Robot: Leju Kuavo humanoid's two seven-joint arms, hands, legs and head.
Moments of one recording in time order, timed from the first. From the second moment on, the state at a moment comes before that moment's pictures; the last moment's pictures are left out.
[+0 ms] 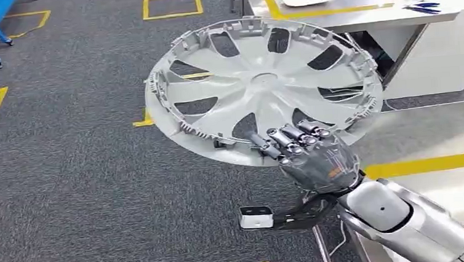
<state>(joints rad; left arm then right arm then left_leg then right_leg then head) 0.20 0.36 -0.97 -0.92 0.45 0.70 -0.17 -0.46 -0.37 0.80 -1.75 1.38 -0.54 0.05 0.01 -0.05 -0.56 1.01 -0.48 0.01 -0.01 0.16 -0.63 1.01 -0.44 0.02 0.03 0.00</state>
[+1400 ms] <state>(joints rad) 0.18 0.36 -0.99 -0.92 0.46 0.70 -0.19 -0.46 -0.36 0.81 -1.75 1.37 -0.54 0.04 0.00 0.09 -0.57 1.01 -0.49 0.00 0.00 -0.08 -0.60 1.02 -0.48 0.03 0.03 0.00</state>
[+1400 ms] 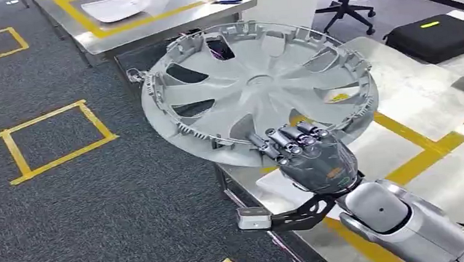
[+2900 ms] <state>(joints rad) 0.19 0.37 -0.99 -0.93 0.44 0.70 -0.18 -0.46 -0.35 0.80 -1.75 1.38 -0.53 0.05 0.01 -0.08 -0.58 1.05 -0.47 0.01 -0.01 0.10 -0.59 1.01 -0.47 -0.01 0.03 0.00</state>
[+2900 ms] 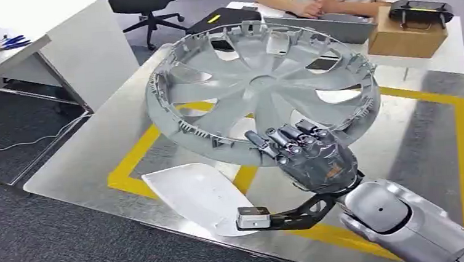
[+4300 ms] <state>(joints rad) 0.21 0.38 -0.99 -0.98 0.43 0.70 -0.13 -0.46 -0.35 0.81 -1.76 1.30 -0.48 0.03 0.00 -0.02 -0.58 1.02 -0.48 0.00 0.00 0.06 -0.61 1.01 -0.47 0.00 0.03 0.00</state>
